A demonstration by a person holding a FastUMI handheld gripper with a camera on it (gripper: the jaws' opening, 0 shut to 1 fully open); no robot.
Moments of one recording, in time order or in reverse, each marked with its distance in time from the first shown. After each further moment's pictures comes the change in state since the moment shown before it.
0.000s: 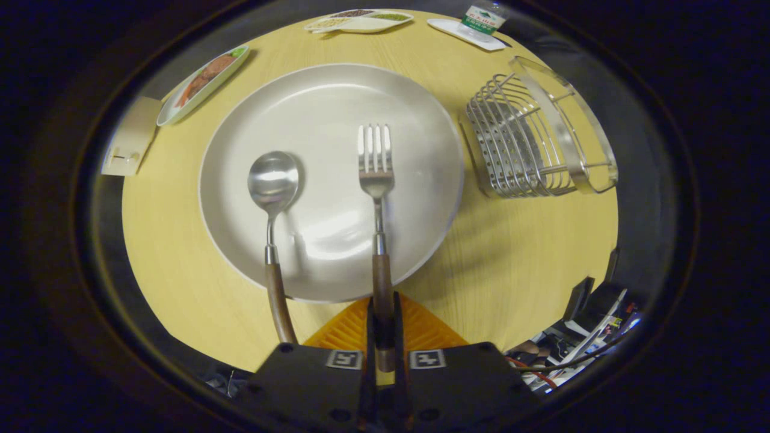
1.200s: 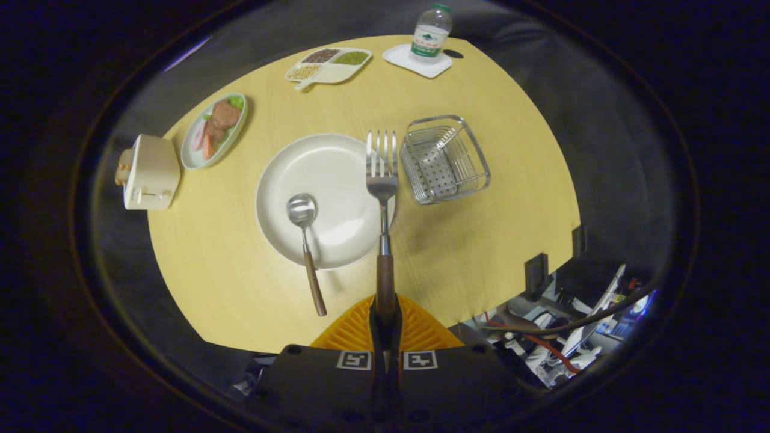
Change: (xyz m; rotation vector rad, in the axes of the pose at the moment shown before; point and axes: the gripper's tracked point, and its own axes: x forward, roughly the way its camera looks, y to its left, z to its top) arm -0.132 -0.049 0.006 0.161 0.006 0.021
